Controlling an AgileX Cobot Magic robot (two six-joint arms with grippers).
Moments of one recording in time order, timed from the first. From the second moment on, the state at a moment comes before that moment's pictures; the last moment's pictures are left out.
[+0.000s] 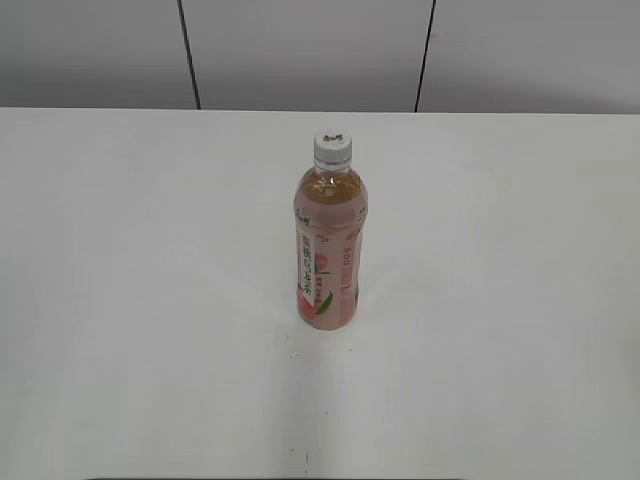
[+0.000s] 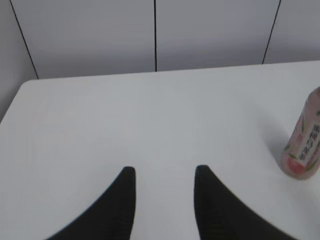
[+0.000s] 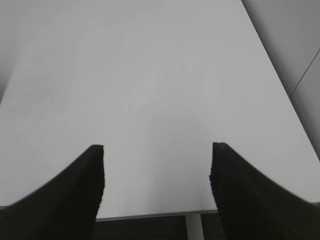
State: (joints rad) left arm -0.01 0.03 -0.58 -0.07 0.92 0.07; right arm 0.05 -0.01 -0.51 -0.06 1.10 -0.02
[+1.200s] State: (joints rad) left arm -0.17 0.93 -0.51 -0.21 -0.10 0.20; right arm 0.05 -0.01 -0.51 -0.06 1.10 -0.02
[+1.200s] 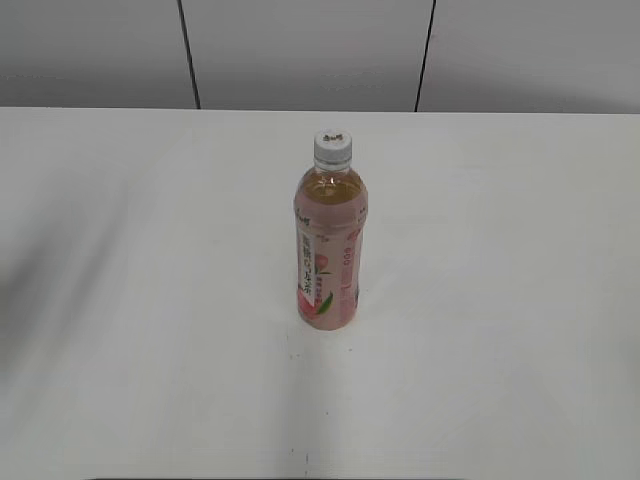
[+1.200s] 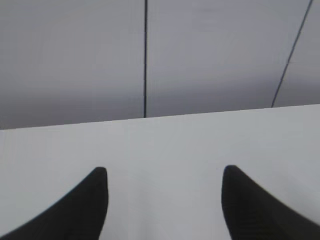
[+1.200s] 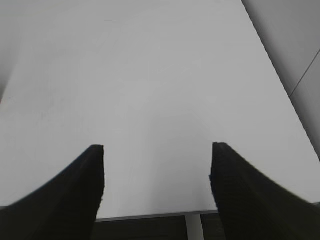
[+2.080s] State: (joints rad) left arm -0.59 1.44 -0.28 0.16 -0.84 0.02; right arm 0.05 -0.01 -0.51 -0.06 1.10 -0.02
